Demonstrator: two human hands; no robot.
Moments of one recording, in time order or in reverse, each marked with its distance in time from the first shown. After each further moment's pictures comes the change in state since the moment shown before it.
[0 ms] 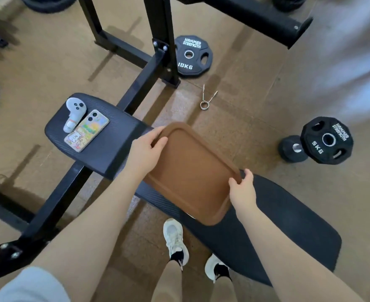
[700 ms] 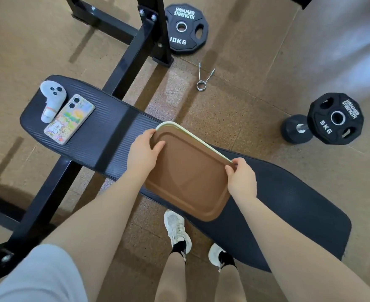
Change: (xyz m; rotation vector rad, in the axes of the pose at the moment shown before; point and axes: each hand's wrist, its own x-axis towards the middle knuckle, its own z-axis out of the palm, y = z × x) left_hand 0.032 -0.076 0.057 0.163 -0.038 -0.165; right_hand 0.042 0.025 0.033 -0.442 0.093 -0.135
